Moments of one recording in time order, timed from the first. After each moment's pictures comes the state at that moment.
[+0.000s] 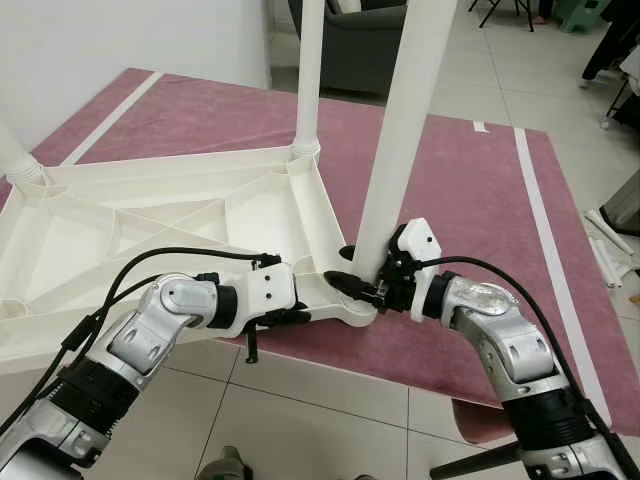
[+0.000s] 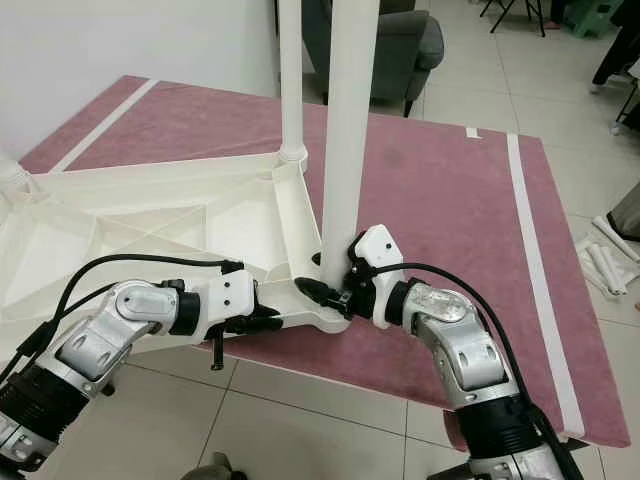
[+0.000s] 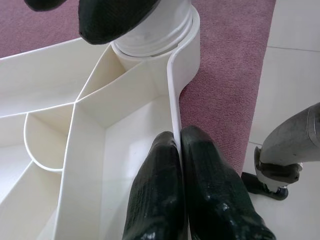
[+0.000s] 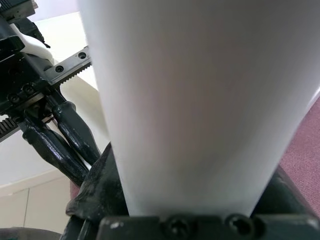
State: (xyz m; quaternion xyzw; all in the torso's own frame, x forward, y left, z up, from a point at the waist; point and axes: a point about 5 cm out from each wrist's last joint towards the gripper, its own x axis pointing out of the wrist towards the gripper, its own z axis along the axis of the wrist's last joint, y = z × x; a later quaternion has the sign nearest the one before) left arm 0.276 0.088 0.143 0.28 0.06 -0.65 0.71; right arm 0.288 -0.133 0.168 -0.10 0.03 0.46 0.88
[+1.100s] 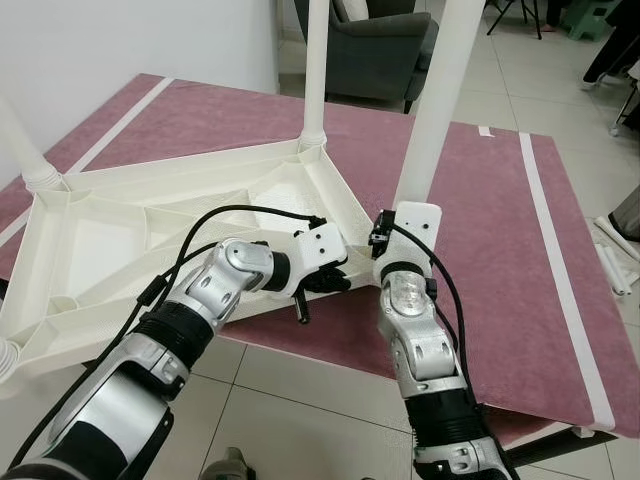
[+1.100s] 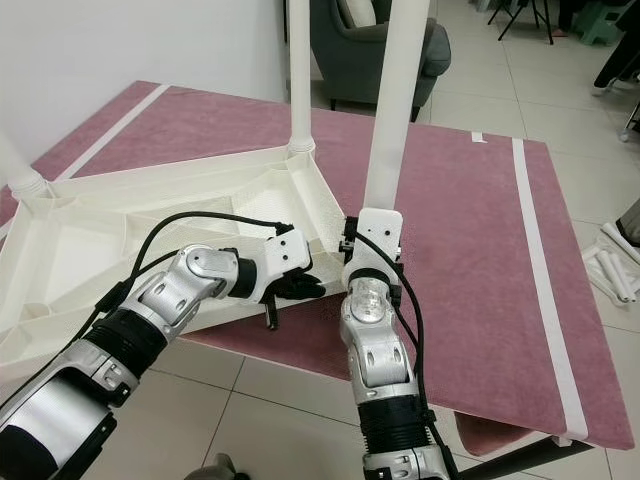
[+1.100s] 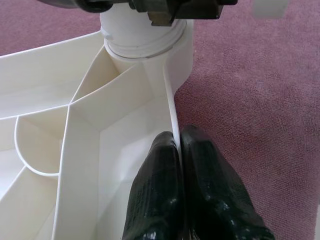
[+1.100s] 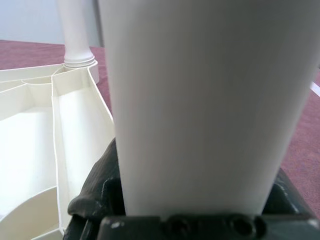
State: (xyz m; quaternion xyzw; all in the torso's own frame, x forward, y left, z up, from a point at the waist) left arm 0.319 0.027 0.150 0.24 0.08 -0.65 0.72; right arm 0.312 -0.119 0.156 -0.05 -0.02 -0.10 0.99
